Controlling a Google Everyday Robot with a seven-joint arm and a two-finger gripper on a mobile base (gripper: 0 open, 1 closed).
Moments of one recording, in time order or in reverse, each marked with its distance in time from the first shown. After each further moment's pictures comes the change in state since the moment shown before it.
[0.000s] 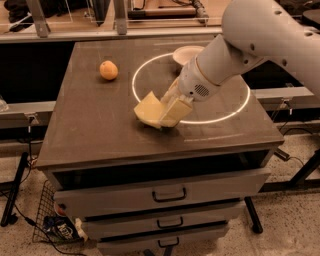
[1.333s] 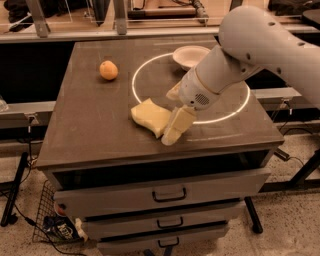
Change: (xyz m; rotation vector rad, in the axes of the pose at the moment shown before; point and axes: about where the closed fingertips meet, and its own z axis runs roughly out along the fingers) arm 0.016 0.011 0.016 -0.052 0.025 -0.009
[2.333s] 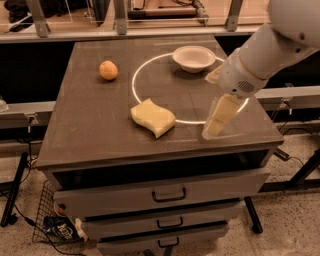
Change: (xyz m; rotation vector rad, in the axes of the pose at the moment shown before) arm 0.054 -0.005 -0.086 0.115 0.138 0.027
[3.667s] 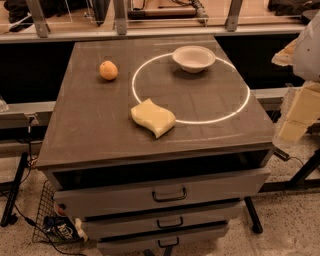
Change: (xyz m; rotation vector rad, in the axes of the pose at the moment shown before) arm 0.048 0.064 -0.145 0.134 0.283 0.053
